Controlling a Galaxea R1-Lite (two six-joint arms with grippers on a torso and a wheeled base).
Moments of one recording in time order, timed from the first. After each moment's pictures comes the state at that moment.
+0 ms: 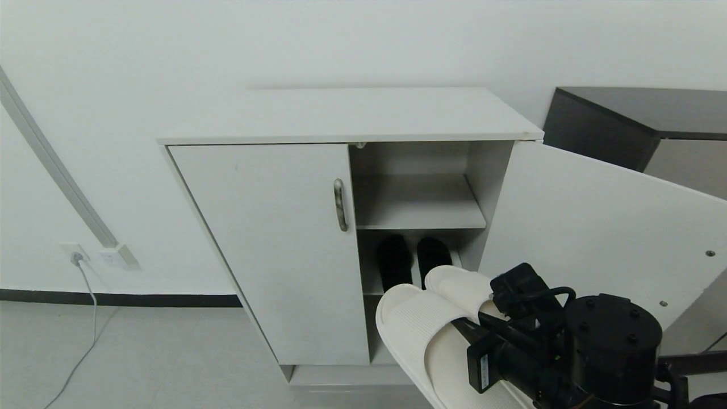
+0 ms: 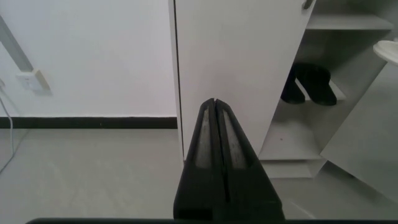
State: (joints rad) left arm 0.00 0.00 0.00 0.00 0.03 -0.01; right arm 0.90 1.75 -0.42 -1.10 -0.32 0.11
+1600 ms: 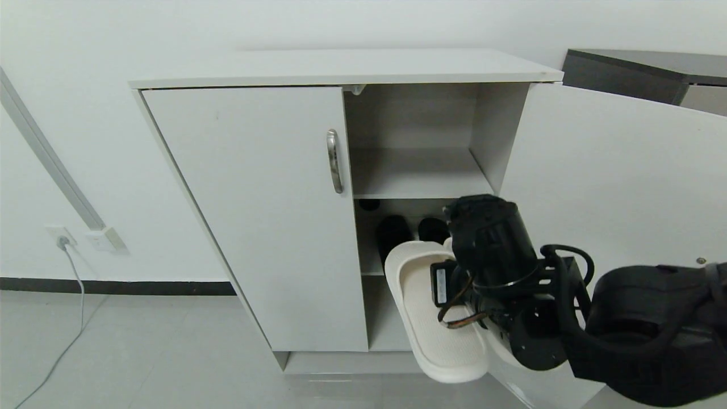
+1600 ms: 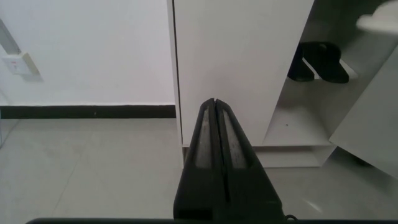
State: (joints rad) left arm 0.00 0.00 0.00 0.00 0.02 -0.01; right arm 0.92 1.81 -1.10 -0.21 -0.71 0.36
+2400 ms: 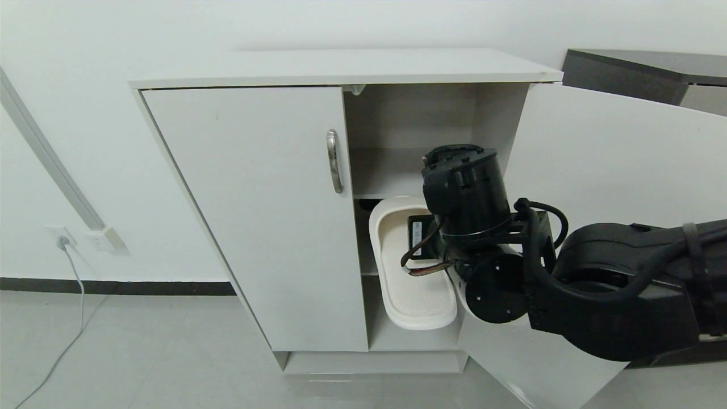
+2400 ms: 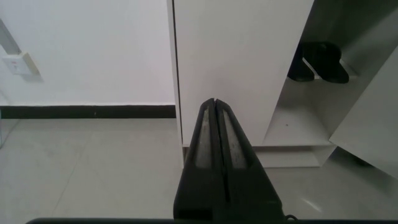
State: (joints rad) left arm 0.00 0.00 0.00 0.00 0.02 -0.01; right arm 0.94 1.88 -1.33 -0.21 -0.82 0.30
